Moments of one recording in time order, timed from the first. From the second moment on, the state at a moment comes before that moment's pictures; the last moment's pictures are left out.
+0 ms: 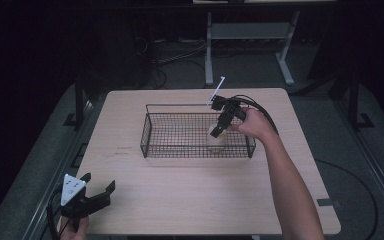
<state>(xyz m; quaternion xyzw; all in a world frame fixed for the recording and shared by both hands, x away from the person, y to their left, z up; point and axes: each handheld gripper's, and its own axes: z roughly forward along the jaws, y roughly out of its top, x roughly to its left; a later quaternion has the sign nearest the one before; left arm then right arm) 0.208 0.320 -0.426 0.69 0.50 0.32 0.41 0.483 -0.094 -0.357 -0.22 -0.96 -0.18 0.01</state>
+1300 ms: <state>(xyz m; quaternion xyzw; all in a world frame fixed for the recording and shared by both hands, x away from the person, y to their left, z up) 0.207 0.319 -0.427 0.69 0.50 0.32 0.41 0.437 -0.105 -0.315 -0.17 -0.96 -0.20 -0.01</state>
